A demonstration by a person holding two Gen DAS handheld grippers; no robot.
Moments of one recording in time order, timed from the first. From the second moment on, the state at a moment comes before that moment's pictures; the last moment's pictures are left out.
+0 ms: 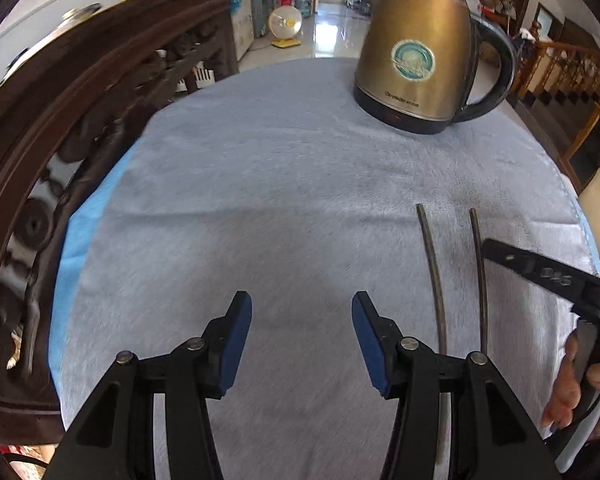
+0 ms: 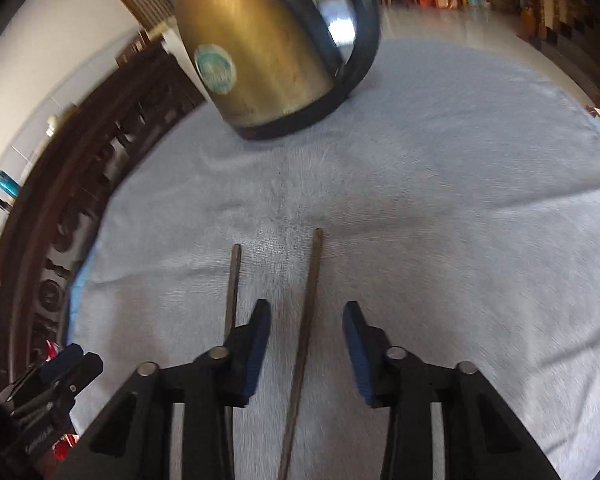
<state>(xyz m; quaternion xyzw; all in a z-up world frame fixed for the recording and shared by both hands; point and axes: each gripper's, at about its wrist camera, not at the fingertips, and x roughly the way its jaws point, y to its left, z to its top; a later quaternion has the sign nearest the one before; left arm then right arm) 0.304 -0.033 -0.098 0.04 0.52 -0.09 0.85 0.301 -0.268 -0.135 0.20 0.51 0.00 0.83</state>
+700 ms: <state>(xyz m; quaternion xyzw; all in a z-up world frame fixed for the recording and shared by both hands) 0.358 -0.140 -0.143 0.07 0.59 -0.14 0.79 0.261 -0.318 -0.152 0.19 0.52 0.00 0.83</state>
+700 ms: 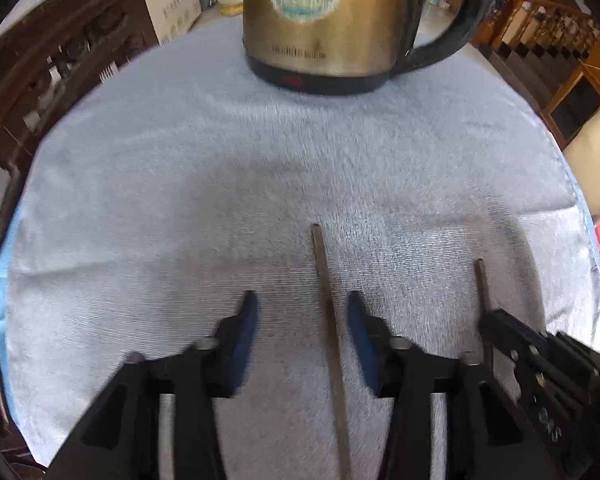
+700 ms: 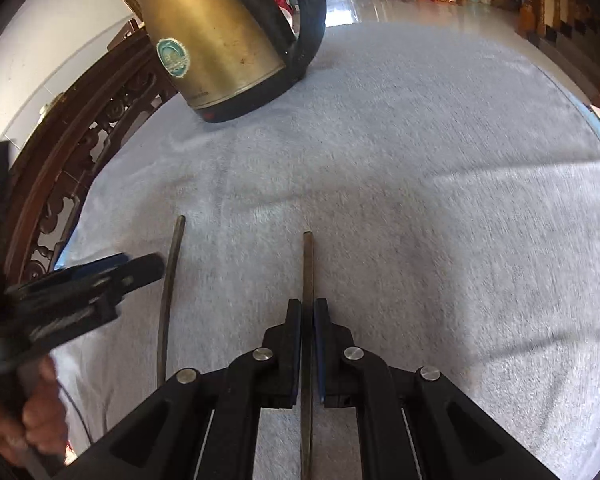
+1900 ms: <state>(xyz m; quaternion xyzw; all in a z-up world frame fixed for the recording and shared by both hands) 0.192 0.033 0.012 -0.06 0.34 -0.10 0.93 0.047 -0.324 -0.022 0.24 0.23 -0.04 0.94</state>
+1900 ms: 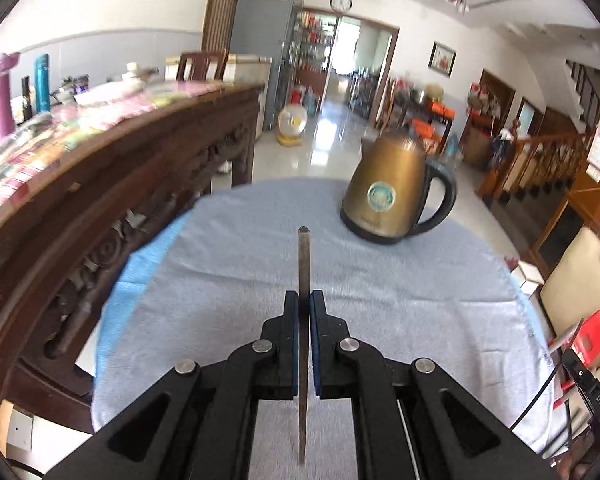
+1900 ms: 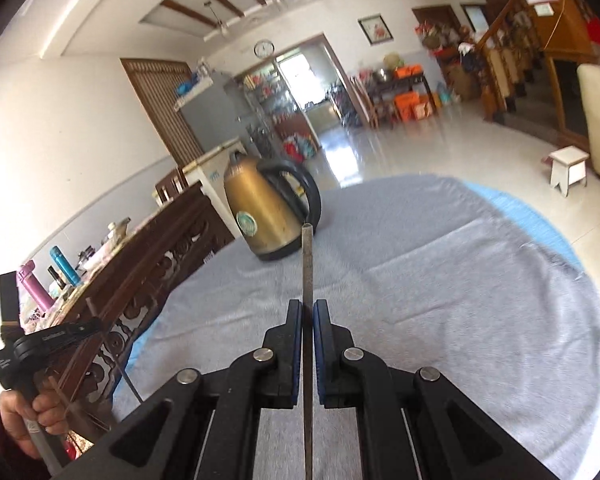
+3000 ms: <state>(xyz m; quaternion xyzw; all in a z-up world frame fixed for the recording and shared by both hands) 0.019 0.047 0.118 -0.09 0.21 -0.20 0.95 -0.077 -0.250 0.065 0.22 0.09 0.02 0.97</state>
